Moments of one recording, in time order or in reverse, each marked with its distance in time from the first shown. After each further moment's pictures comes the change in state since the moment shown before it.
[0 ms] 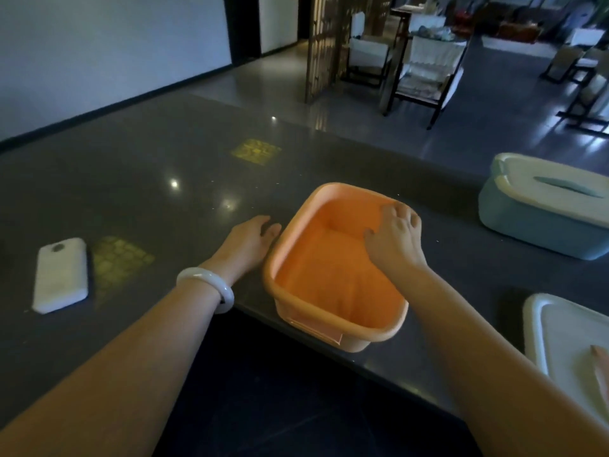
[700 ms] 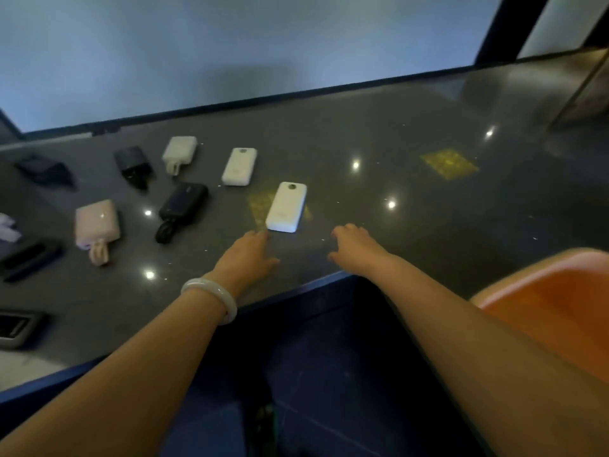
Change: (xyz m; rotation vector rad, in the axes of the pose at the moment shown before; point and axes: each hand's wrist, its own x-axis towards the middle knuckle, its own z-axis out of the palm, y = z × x) left_hand -0.186 -0.174 -0.131 0.231 0.194 -0.694; right_hand -0.059 -0.259 0.178 -0.200 -0.699 -0.954
